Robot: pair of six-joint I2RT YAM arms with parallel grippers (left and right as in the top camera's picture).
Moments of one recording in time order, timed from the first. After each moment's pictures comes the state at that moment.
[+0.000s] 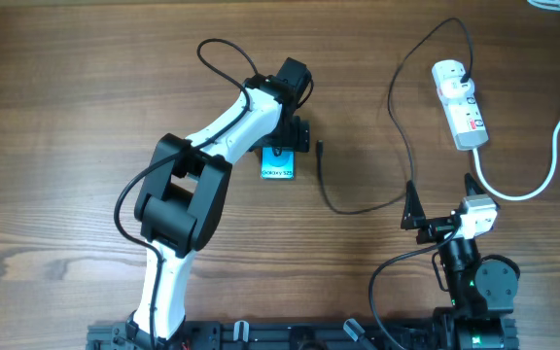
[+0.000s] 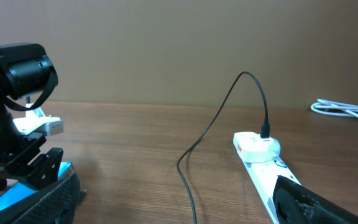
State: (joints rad) left arm -0.52 2.23 1.67 -0.90 -0.05 -0.47; right arm 0.00 0.02 0.01 0.00 -0.12 0.01
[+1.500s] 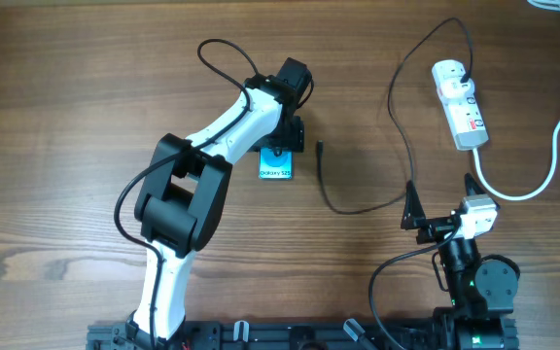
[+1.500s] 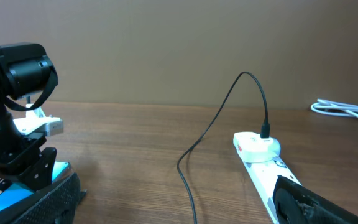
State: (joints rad) left arm -0.52 2.23 1.67 -0.90 -0.05 -0.47; right arm 0.00 0.02 0.01 0.00 -0.12 0.01
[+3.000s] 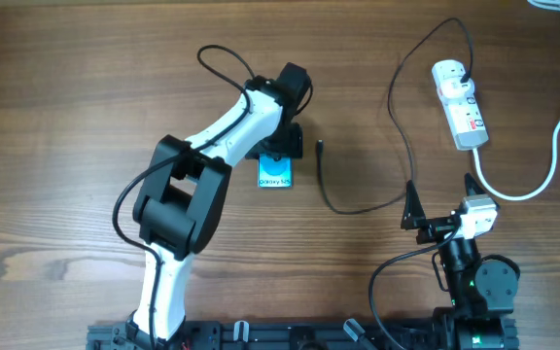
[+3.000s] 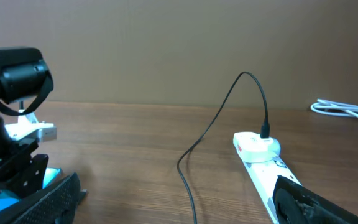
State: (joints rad) left arm -0.52 2.21 1.64 -0.95 -0.02 -0.50; right arm 0.00 0.02 0.01 0.00 -0.12 0.01
